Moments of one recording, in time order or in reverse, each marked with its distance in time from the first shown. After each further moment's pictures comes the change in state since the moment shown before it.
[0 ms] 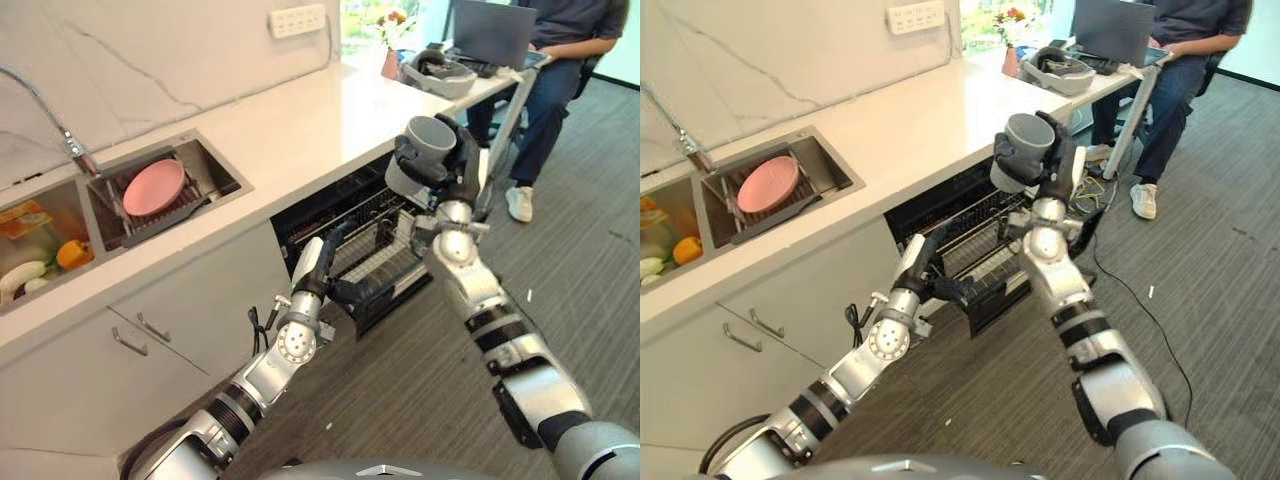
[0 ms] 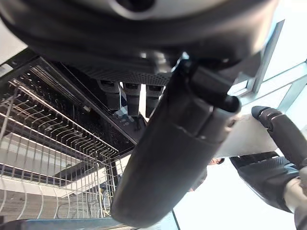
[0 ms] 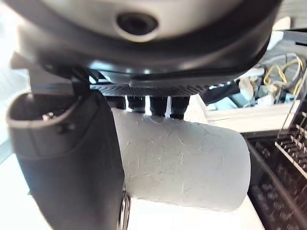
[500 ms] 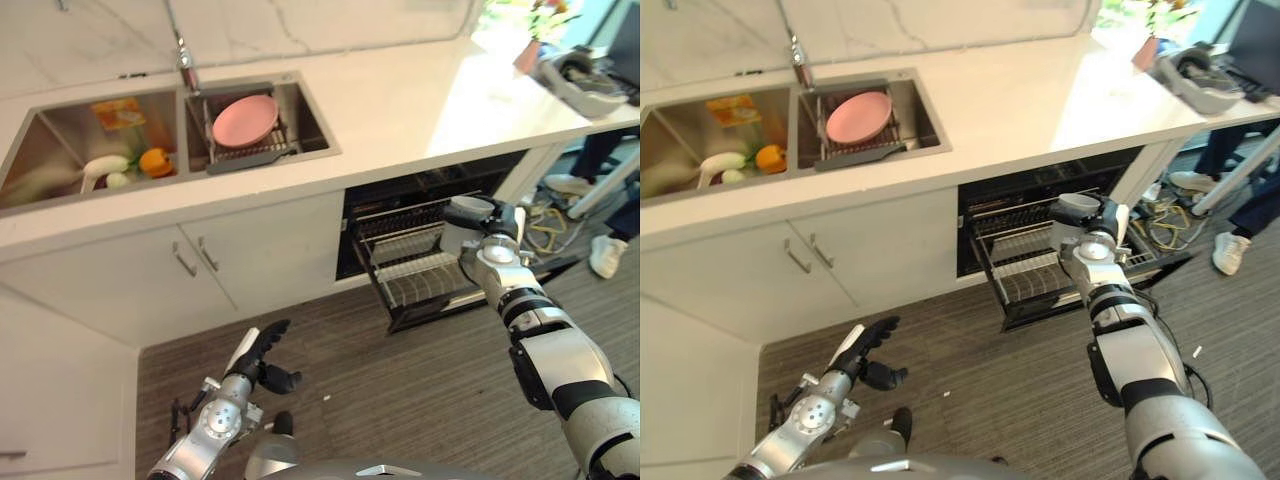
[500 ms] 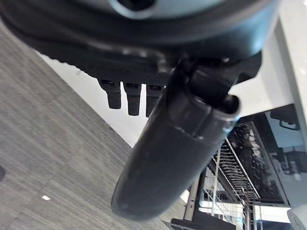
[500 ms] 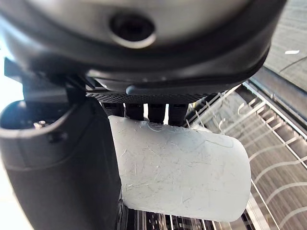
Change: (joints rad) left arm 0.419 0.222 0.175 0.043 -0.095 0.007 -0.228; right arm -0.092 -0.022 -0.100 0.601 -0.009 0.127 0.185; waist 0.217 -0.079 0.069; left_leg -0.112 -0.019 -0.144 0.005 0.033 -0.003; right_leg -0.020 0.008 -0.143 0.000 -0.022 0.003
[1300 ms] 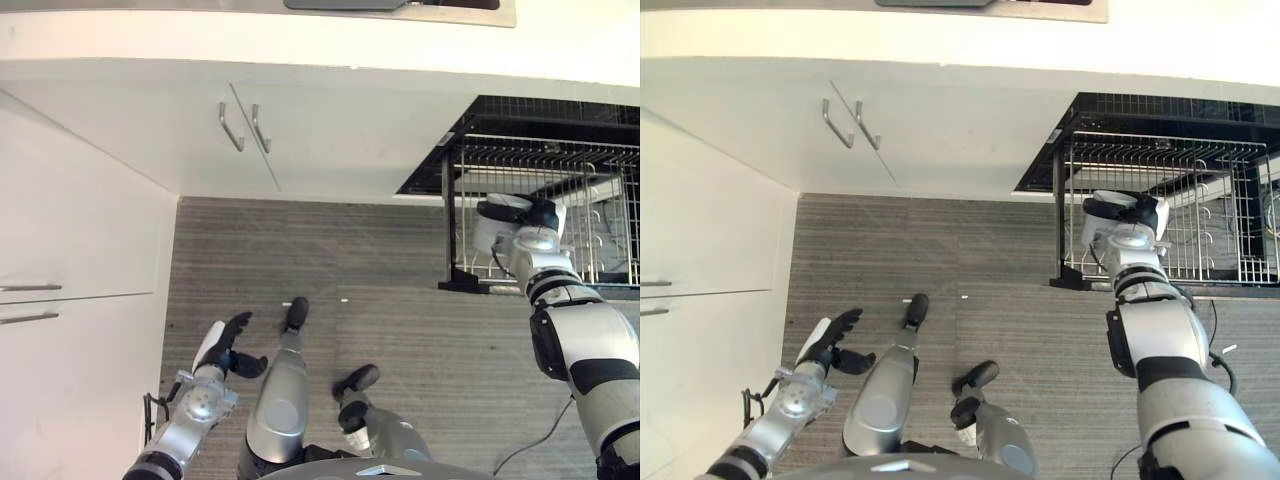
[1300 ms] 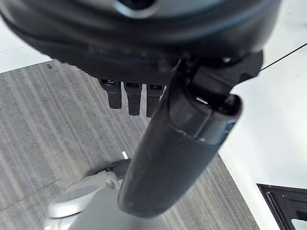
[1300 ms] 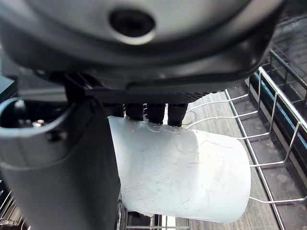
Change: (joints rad) left arm -0.148 -0.009 0.106 0.221 0.050 -0.018 0.059; right arm -0.168 -0.118 -0.119 0.246 -0.095 0.016 0.039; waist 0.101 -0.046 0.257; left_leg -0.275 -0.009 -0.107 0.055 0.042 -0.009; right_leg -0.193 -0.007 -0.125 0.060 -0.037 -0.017
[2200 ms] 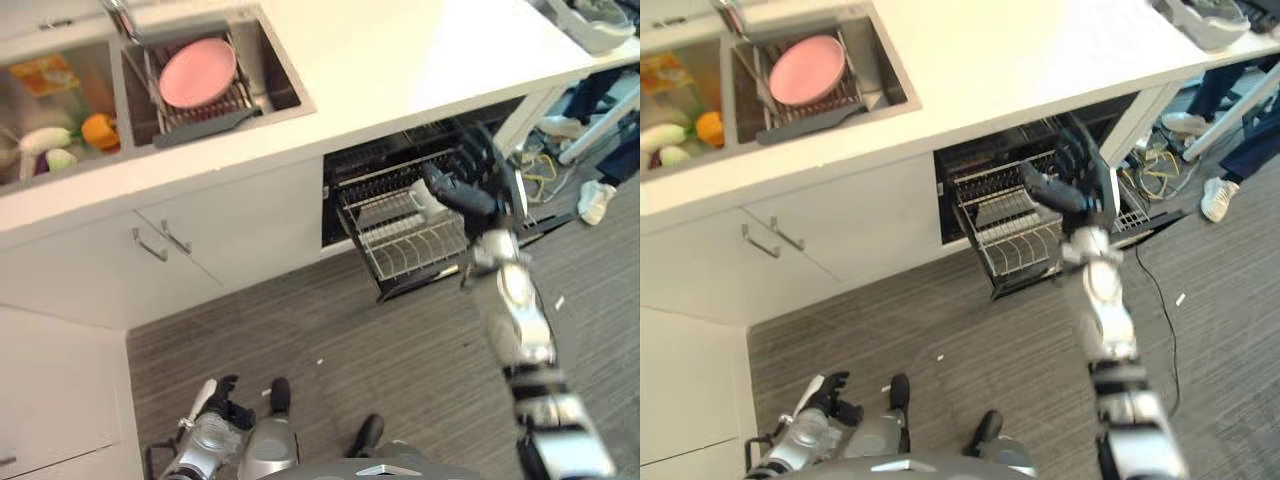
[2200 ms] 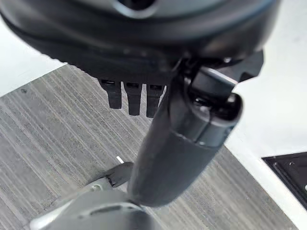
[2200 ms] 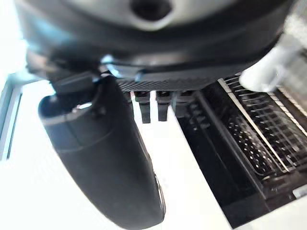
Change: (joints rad) left arm -0.001 -0.238 0.166 0.491 0.101 0.010 0.006; right arm 0.758 0.242 -0.064 -1.307 0.390 -0.228 0.150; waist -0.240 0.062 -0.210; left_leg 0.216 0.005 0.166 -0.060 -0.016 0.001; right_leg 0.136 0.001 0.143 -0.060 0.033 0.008
